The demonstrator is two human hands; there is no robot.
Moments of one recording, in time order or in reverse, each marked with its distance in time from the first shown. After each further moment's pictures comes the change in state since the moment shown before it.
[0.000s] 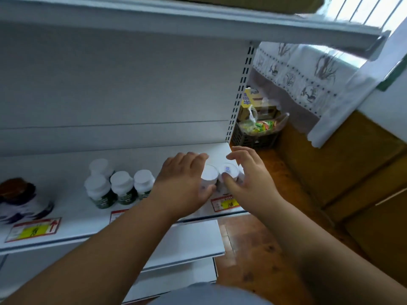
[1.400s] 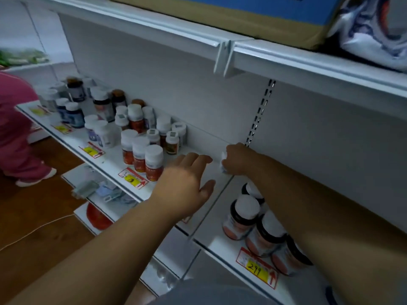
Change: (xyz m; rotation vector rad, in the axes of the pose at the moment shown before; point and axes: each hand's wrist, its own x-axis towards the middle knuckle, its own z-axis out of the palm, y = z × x) left_hand -0.354 -0.546 -0.252 0.111 0.244 -0.675; right_hand 0.186 -0.632 0.507 -0.438 -0.850 -0.472
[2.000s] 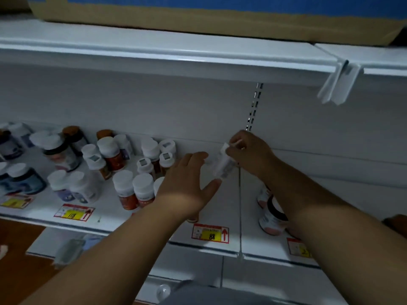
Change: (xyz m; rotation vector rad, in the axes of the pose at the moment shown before) left_hand 0.063 -0.109 -0.003 -0.321 -0.150 0.204; right_hand -0.017 -0.039 0.001 0.704 0.587 0.250
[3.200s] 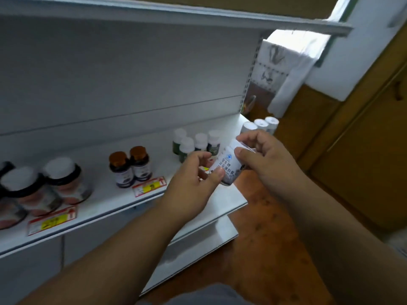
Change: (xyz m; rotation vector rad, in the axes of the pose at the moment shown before) left_hand -0.108 0.471 0.245 -0.728 -0.552 0.199; right_hand -0.426 0.205 -0.376 0.340 0.546 0.314
